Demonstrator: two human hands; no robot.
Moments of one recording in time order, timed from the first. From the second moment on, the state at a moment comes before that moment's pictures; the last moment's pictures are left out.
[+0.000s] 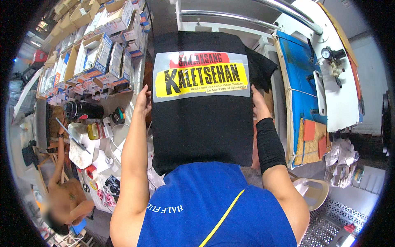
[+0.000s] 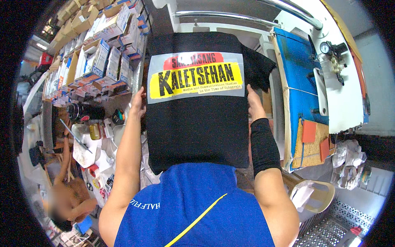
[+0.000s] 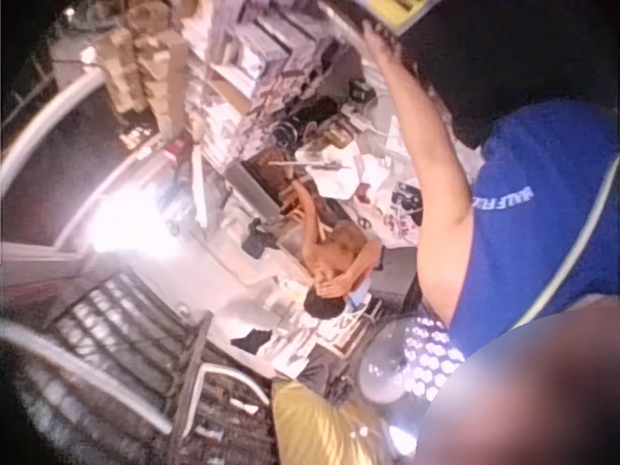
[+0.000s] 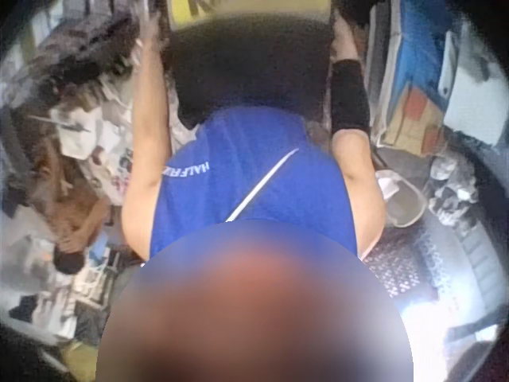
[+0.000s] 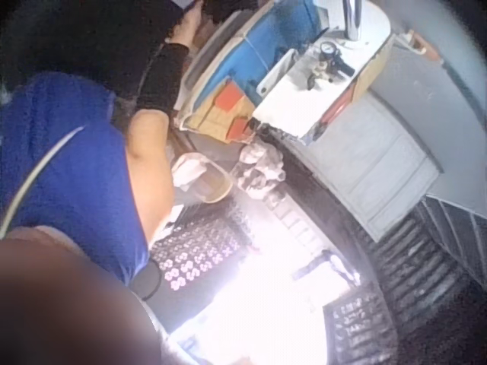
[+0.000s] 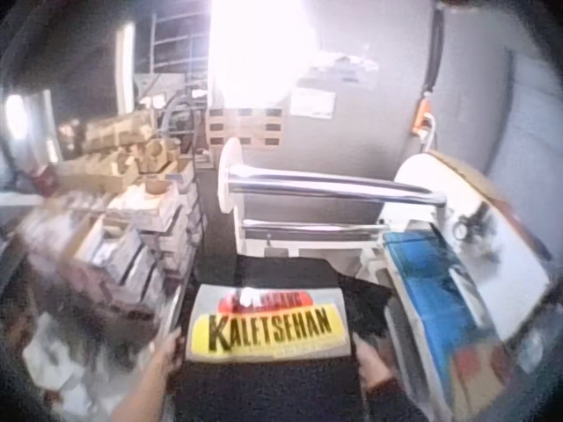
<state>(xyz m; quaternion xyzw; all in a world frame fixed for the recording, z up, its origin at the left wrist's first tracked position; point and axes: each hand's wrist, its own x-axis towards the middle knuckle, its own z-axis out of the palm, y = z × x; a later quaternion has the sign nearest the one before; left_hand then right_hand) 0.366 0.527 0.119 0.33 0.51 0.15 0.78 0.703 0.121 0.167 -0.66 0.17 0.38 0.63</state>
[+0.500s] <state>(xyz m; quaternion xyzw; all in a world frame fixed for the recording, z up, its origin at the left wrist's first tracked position) 0.330 0.574 0.138 0.47 0.35 0.29 0.76 0.752 0.083 0.180 -0.61 0.05 0.22 0.76</state>
